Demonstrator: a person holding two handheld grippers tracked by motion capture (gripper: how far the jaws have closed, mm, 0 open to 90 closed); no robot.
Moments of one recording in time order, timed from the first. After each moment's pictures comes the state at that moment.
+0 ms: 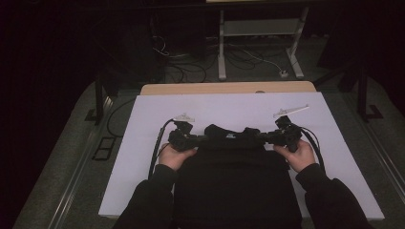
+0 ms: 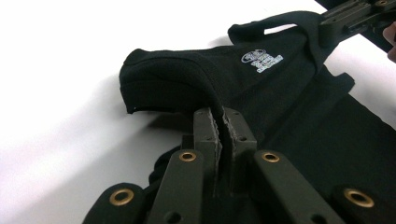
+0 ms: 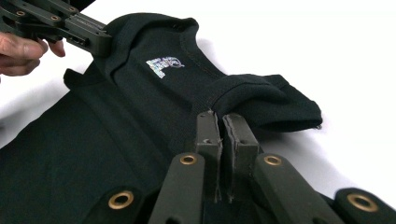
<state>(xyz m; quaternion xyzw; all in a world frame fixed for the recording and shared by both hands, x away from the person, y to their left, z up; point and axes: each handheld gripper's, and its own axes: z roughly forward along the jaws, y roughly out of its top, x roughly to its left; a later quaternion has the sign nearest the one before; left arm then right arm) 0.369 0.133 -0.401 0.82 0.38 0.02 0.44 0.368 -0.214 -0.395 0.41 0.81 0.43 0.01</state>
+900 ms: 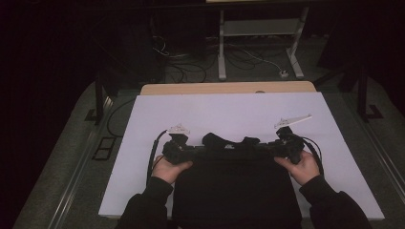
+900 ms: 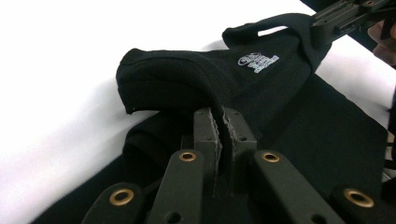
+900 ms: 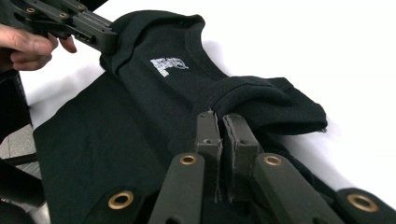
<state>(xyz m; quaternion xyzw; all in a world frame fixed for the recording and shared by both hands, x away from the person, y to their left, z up) 0.328 0.144 -0.397 0.81 0.37 0.01 0.45 0.331 -0.209 -0.390 0.39 0.81 0.43 -0.01</state>
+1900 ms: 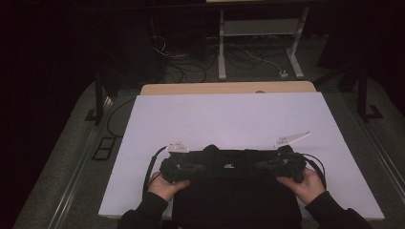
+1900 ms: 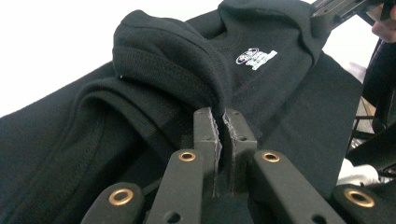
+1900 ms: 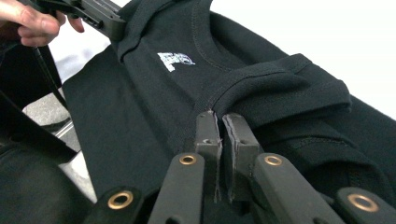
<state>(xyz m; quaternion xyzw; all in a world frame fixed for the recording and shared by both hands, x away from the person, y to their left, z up) 0.285 0.149 -0.411 0.83 0.36 -0.02 0.42 0.288 -0.204 -0.403 0.37 0.83 0.41 -0.04</state>
